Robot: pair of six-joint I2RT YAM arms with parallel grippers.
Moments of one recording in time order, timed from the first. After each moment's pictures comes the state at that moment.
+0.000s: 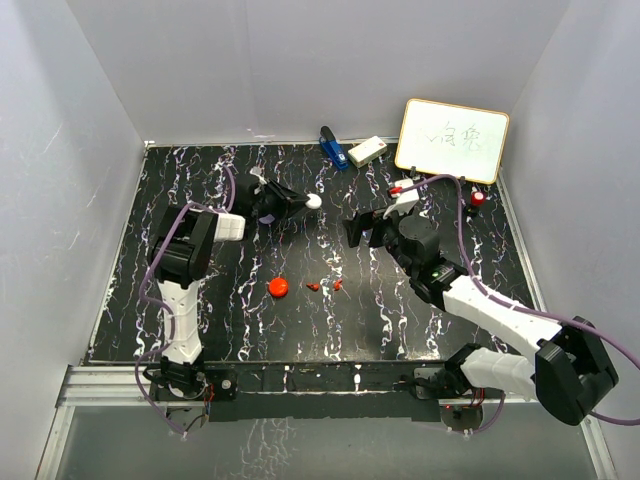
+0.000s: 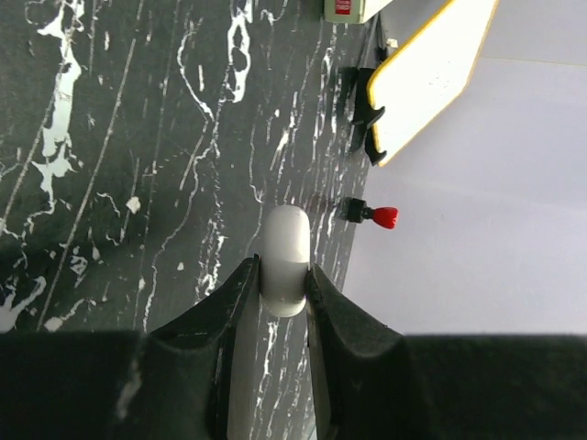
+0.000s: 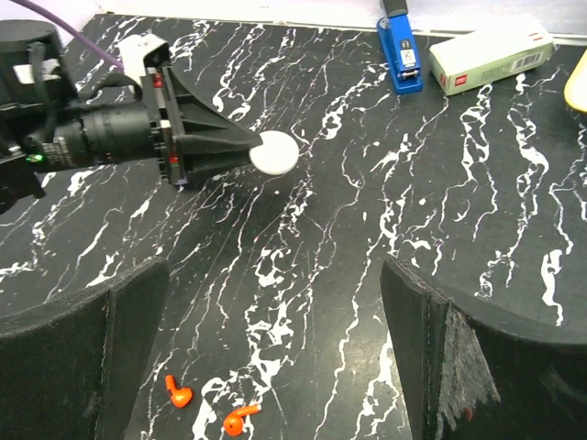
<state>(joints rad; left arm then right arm) -0.29 2.12 1.14 0.57 0.48 -1.26 0.61 1.13 0.64 0.34 0.19 0.24</state>
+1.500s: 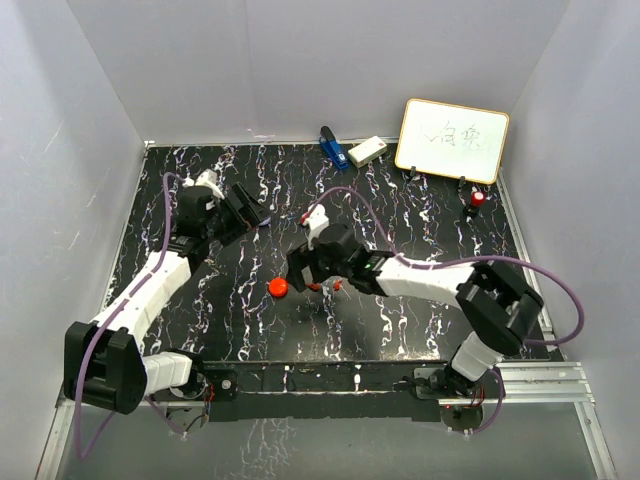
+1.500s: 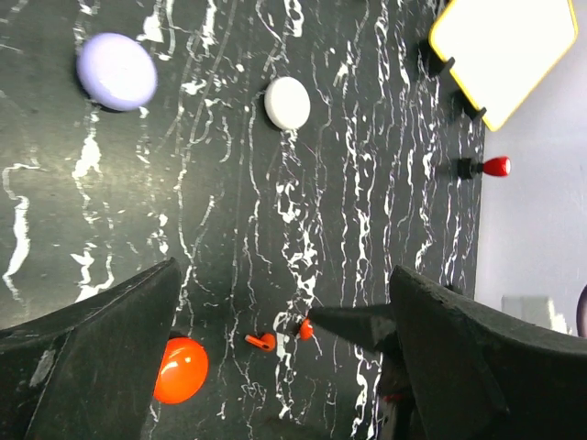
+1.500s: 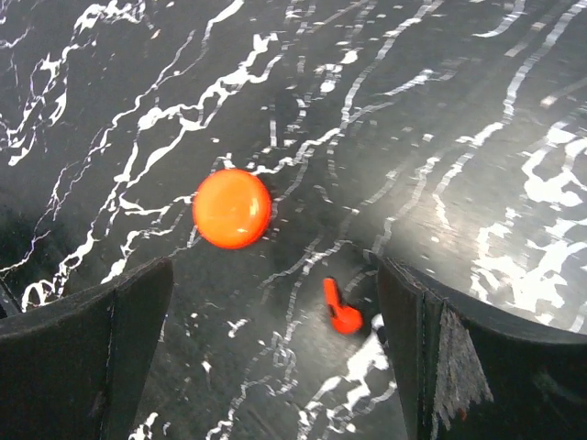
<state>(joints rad) -0.26 1.23 0.84 -0.16 0.22 -0.76 0.85 1.58 0.88 0.15 -0.09 0.30</state>
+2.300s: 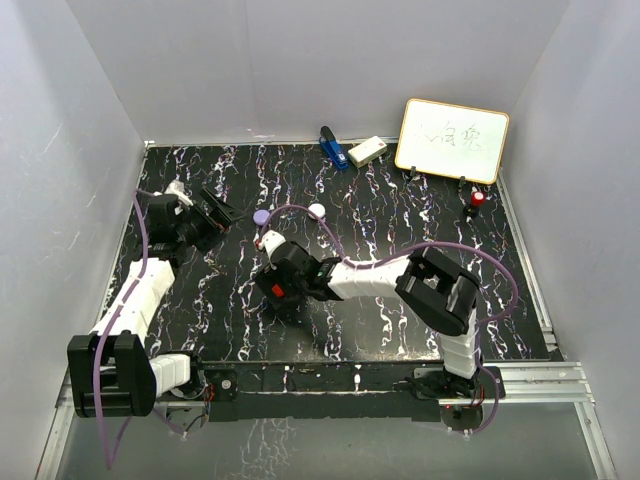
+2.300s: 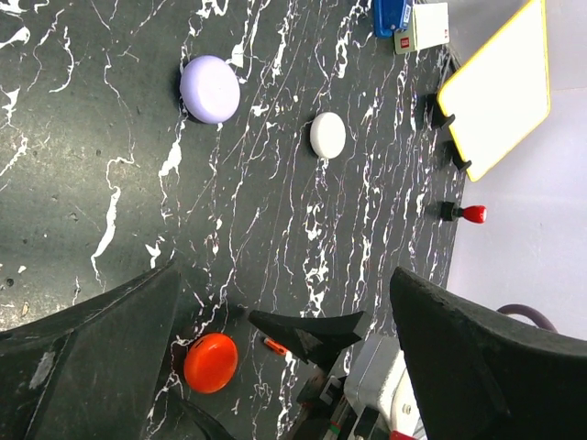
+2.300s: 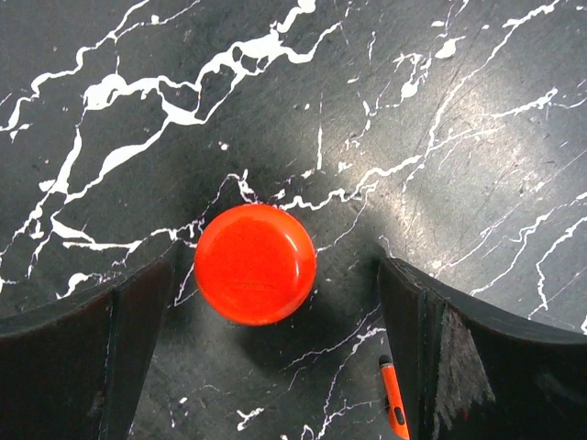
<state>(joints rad) 0.01 1.18 0.76 -0.17 0.38 -0.79 1.04 1.93 1.16 0.01 0.12 0.18</state>
